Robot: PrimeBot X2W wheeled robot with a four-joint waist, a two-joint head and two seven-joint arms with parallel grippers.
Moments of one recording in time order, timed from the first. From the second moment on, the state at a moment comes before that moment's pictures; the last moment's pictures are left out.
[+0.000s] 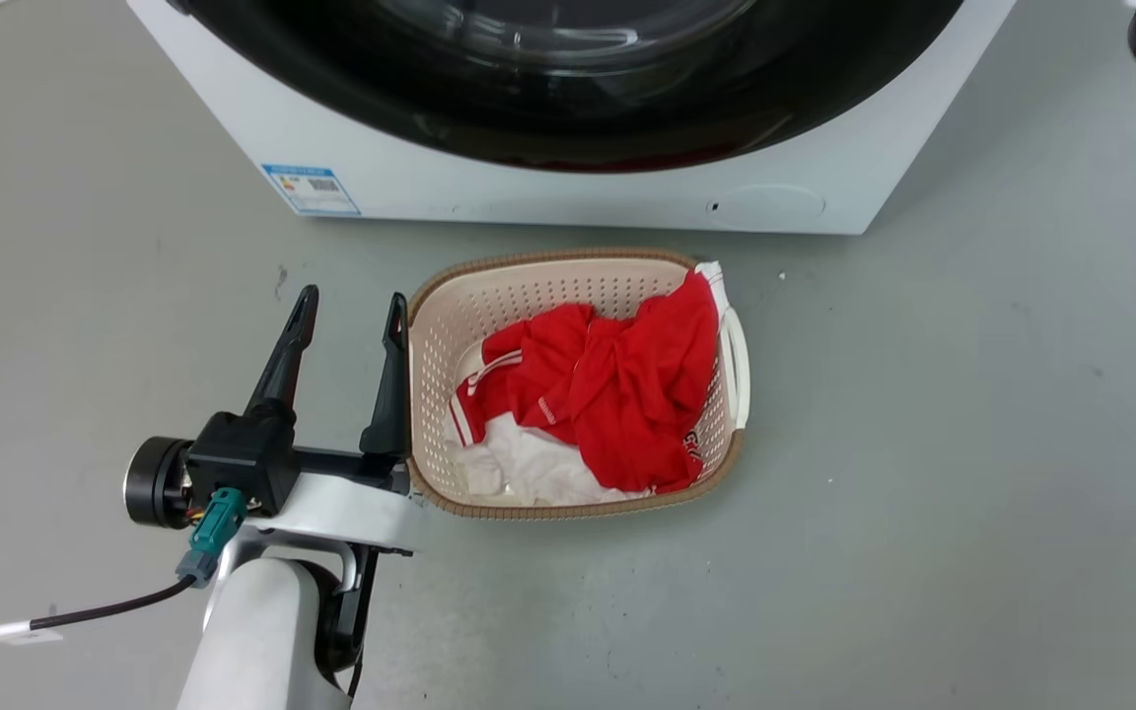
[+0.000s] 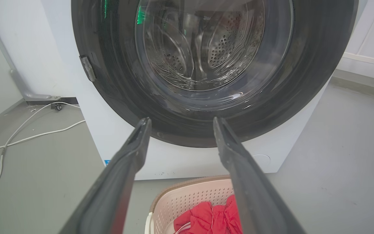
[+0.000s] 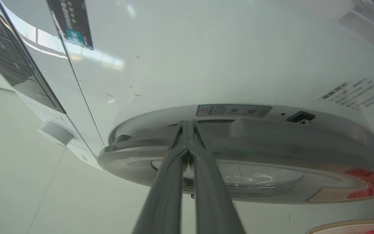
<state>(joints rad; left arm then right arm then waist) -0.27 0.05 -0.07 0.13 -0.09 -0.08 -0.26 -1.35 -0.32 0.31 0.99 1.70 0.13 0.28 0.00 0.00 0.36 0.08</state>
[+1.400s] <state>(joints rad) -0.31 0.05 -0.11 0.14 -0.12 -0.06 -0.26 -1.38 -0.32 0.38 1.01 1.71 0.13 0.64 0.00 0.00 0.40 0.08</state>
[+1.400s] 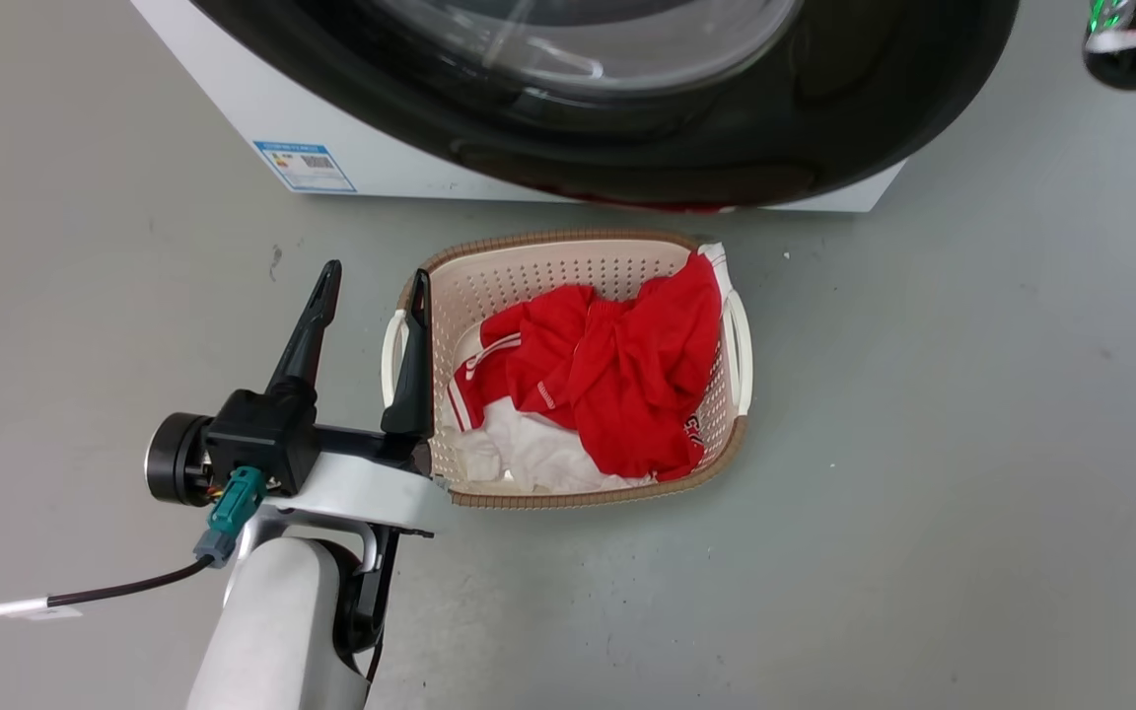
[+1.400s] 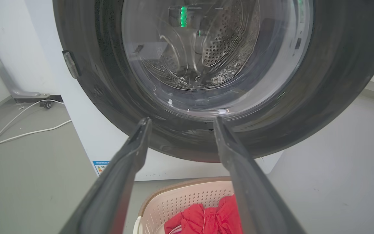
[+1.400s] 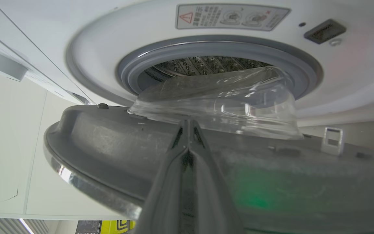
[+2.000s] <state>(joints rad) -0.23 0.05 -0.12 0.19 -0.13 -0.05 -0.26 -1.16 -0.28 0.43 0.93 1.75 0.13 0.78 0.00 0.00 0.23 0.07</state>
